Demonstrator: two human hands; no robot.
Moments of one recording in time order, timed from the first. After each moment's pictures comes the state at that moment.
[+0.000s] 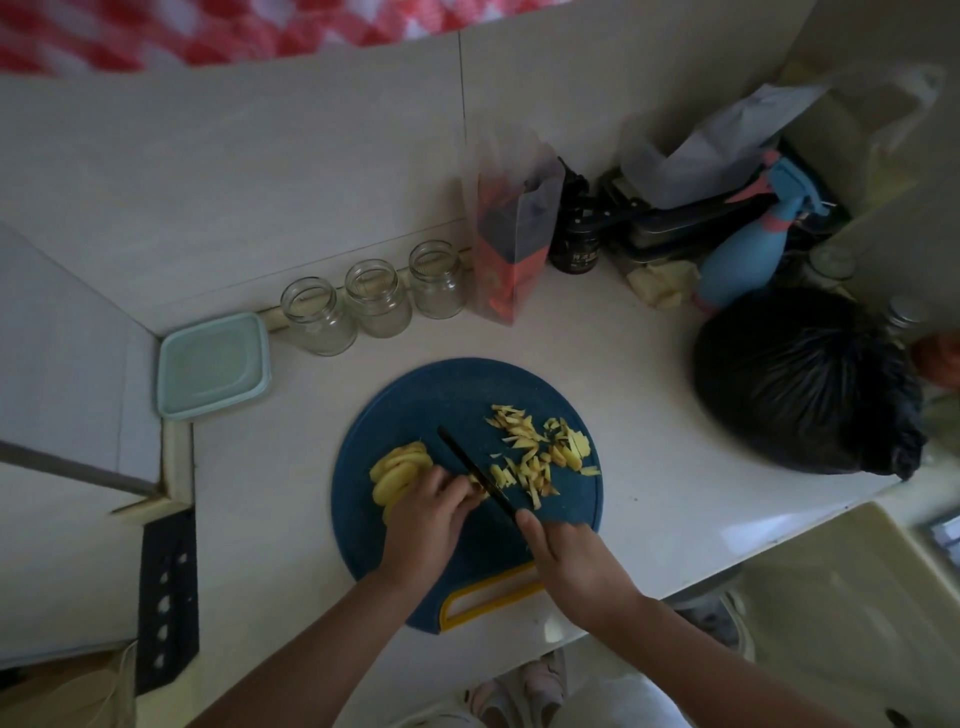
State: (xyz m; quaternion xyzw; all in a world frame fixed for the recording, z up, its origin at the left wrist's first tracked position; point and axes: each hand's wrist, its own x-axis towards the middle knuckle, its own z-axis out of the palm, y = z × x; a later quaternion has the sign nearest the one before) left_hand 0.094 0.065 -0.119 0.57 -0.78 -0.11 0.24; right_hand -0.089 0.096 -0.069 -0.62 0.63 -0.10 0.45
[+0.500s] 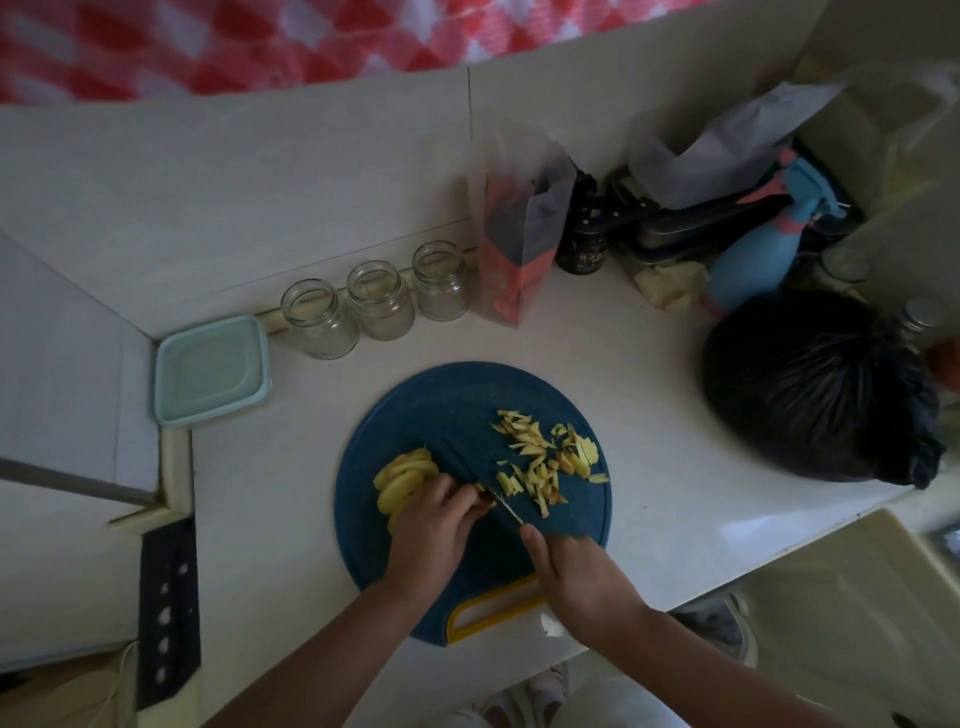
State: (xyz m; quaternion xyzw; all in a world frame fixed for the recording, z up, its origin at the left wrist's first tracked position) left_hand 0.098 0.062 -0.128 0.56 -0.78 -0.13 0.25; right_hand -0.083 0.095 -0.072 -0.63 0.63 -0.06 0.44
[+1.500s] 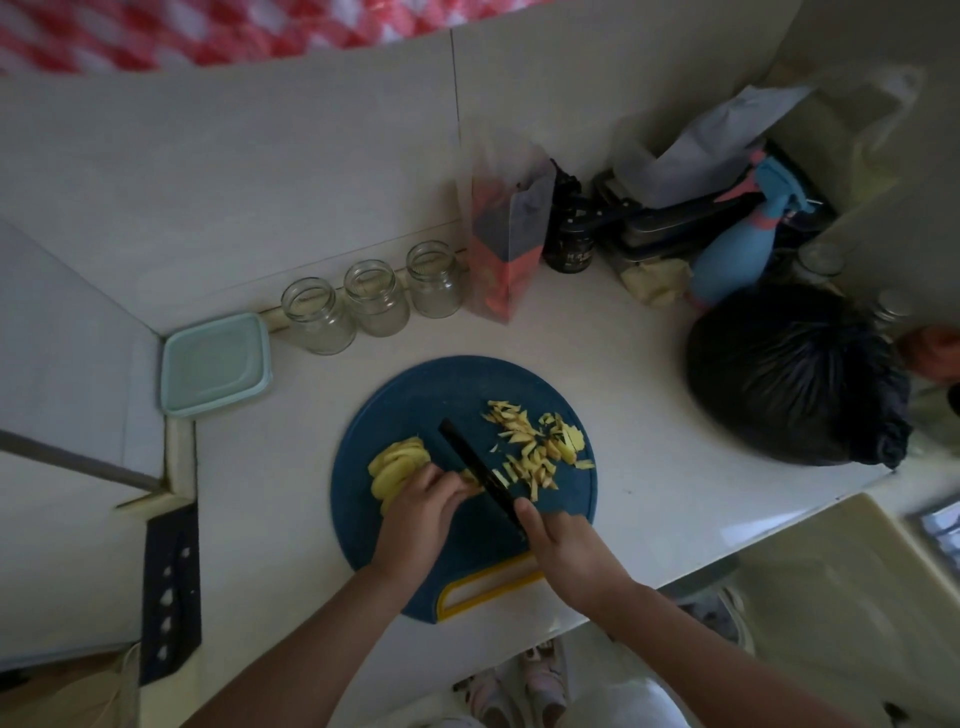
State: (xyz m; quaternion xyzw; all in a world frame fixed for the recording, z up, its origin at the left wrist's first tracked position) left_hand 0.099 0.068 -0.123 0.56 -0.76 -0.18 0.27; right_hand -0.091 0.096 -0.075 -0.59 0.65 -0.11 0.47
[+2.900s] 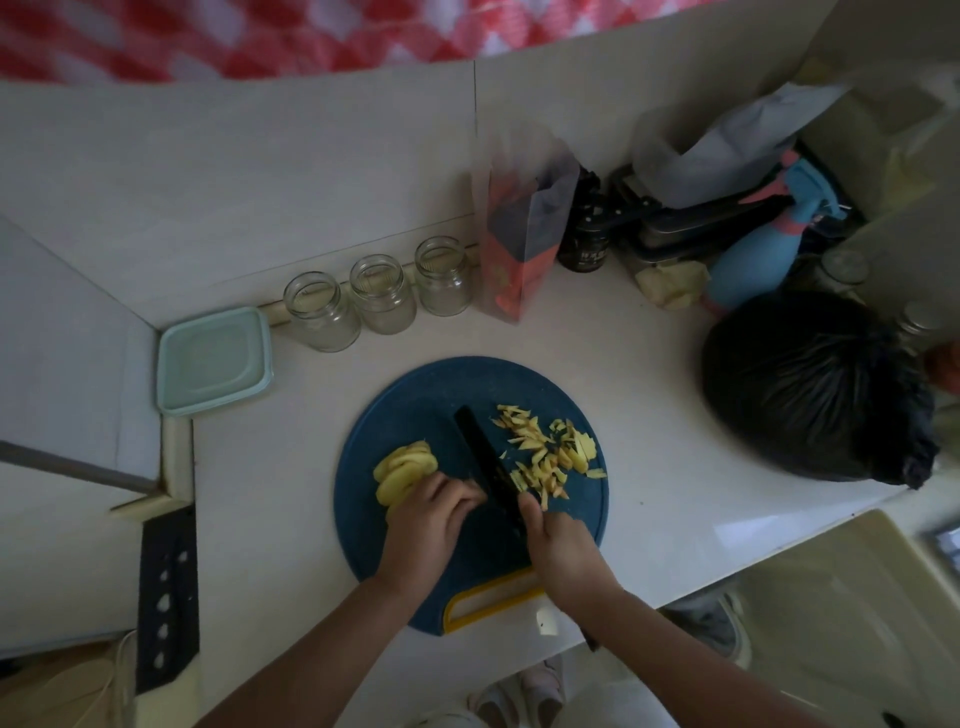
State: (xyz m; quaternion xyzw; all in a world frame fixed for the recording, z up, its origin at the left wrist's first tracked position) left_hand 0.104 0.066 -0.130 0.55 -0.76 -0.19 0.29; right_hand -0.070 0.082 -0.082 -0.52 0.69 -0.10 0.49
